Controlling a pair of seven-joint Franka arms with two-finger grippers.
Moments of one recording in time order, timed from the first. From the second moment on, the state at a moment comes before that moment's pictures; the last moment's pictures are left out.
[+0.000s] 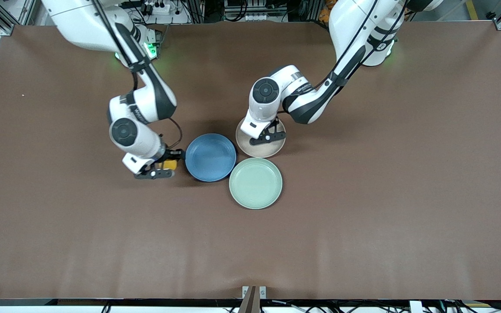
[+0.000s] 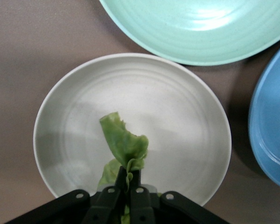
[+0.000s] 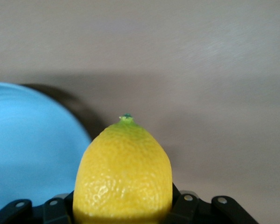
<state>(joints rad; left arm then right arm) -0.48 0.63 -0.42 -1.78 0.15 2.29 -1.16 0.41 0.41 0.00 -2.02 0.09 2.32 0.31</state>
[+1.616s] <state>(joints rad) -0.17 0.60 -0.41 -1.73 0.32 2.27 -0.98 0.64 0.56 0.00 -1.98 0.09 2.52 0.64</state>
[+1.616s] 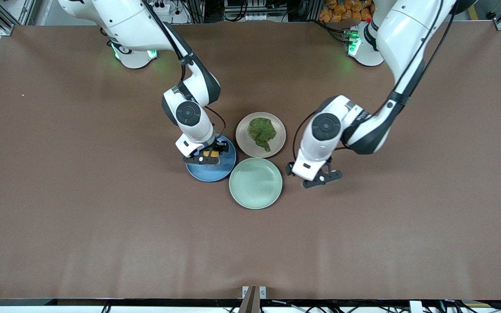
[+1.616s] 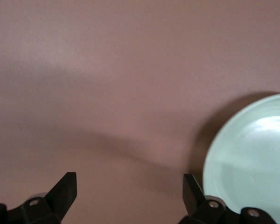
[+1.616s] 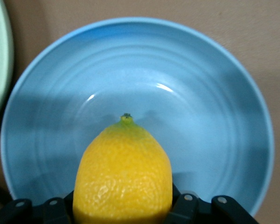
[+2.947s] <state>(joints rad) -0.06 0.47 -0.21 -1.82 0.16 2.09 -0.38 0.51 0.56 -0.02 -1.50 0.09 1.84 0.51</state>
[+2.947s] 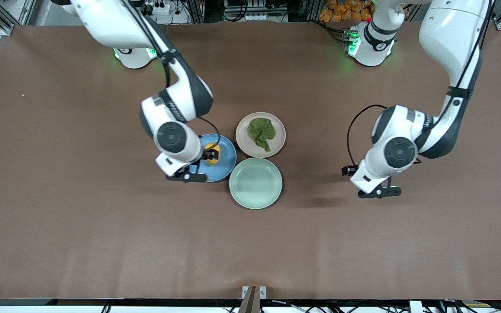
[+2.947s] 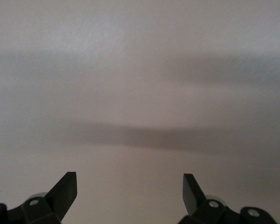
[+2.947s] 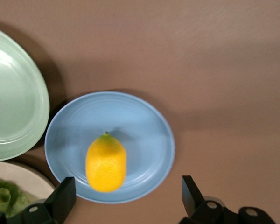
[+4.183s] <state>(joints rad) -0.10 0.00 -0.08 -1.87 -0.03 2.01 -0.22 0.18 0.35 -0.04 -1.32 -0.02 1.56 0.26</state>
